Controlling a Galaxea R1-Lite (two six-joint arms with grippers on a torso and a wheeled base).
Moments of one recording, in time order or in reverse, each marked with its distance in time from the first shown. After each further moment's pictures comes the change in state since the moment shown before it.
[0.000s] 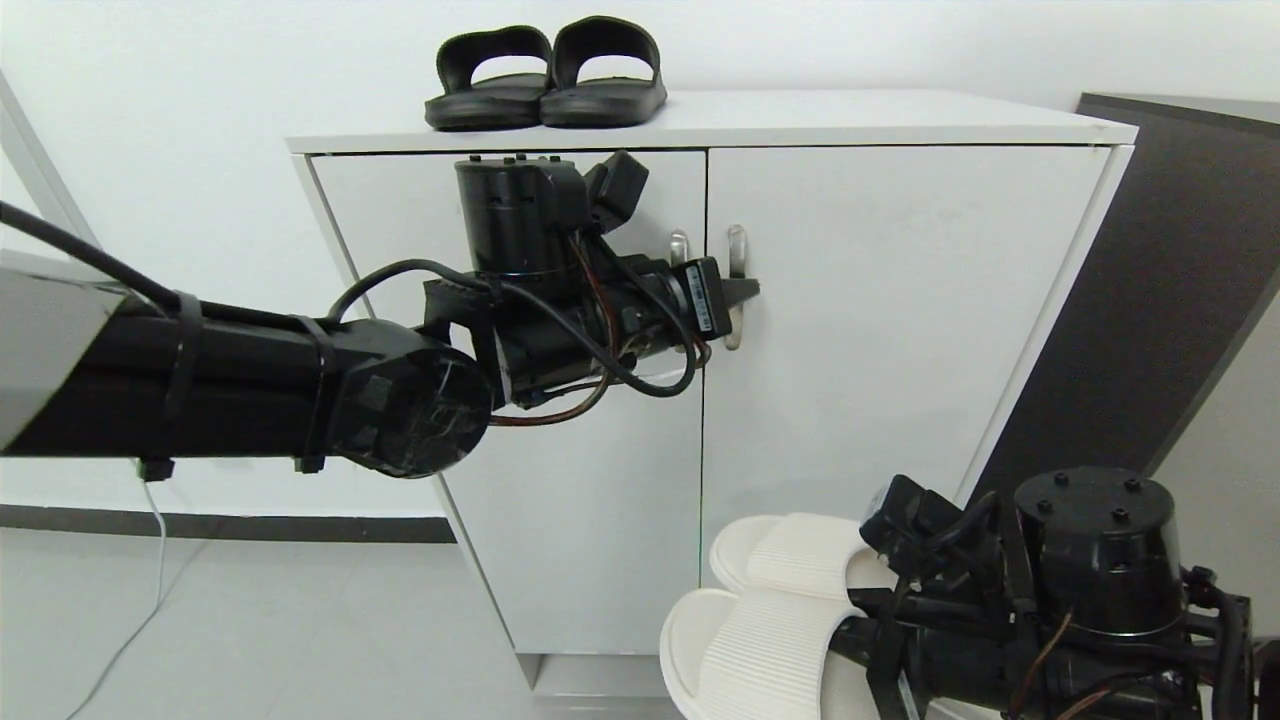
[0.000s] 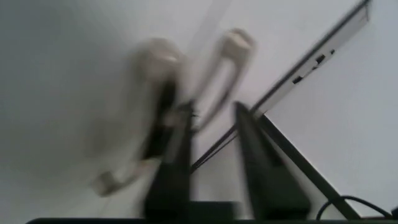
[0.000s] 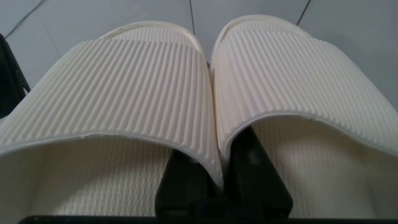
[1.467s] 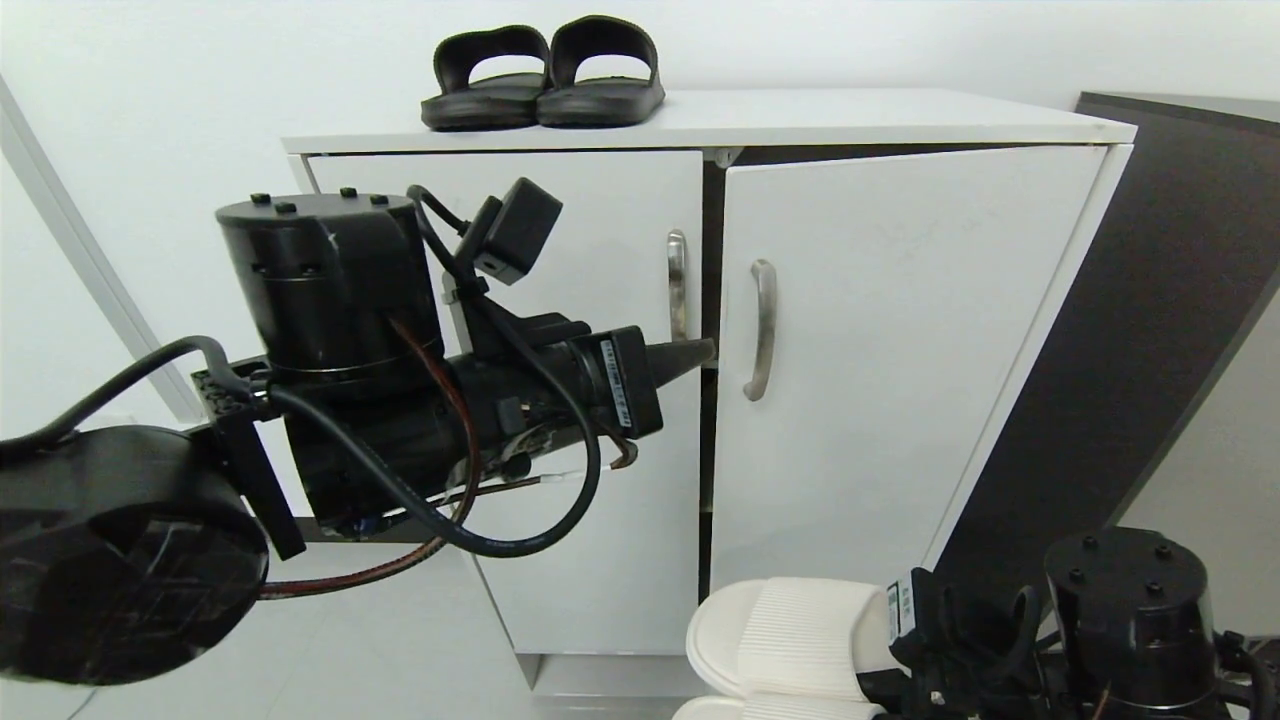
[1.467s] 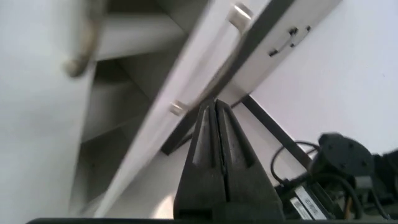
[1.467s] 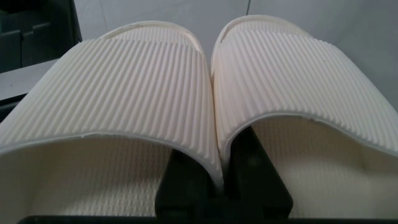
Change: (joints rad) left arm -0.041 -0.310 0.419 -0.109 -0.005 -0.013; right arm 0.021 0.003 0.155 -0.135 0.197 -0.135
